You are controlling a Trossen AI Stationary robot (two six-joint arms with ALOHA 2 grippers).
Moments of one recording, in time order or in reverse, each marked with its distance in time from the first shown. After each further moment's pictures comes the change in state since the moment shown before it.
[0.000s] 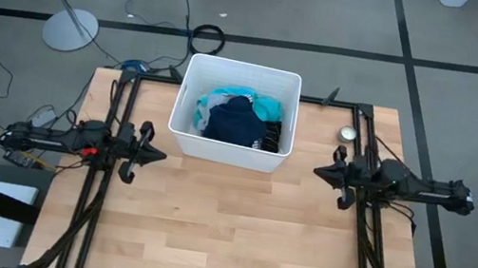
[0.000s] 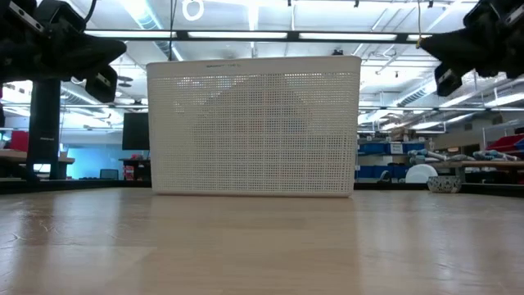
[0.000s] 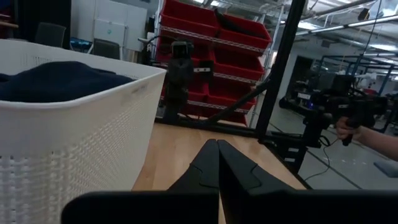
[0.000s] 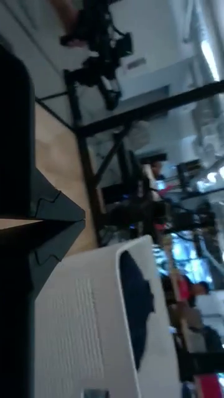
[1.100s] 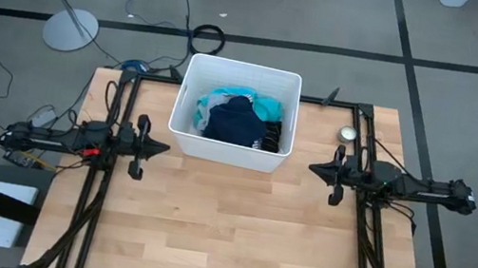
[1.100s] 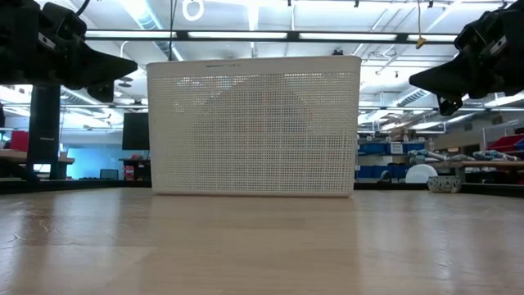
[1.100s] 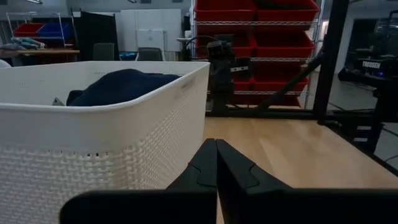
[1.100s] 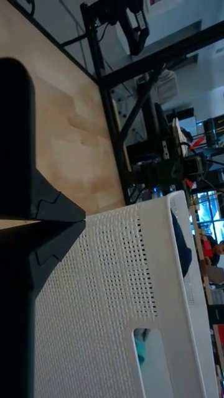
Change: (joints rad) left arm 0.001 0.001 0.000 -0.052 -0.176 0.212; right arm 0.000 0.027 -0.028 -0.082 0.151 -0.033
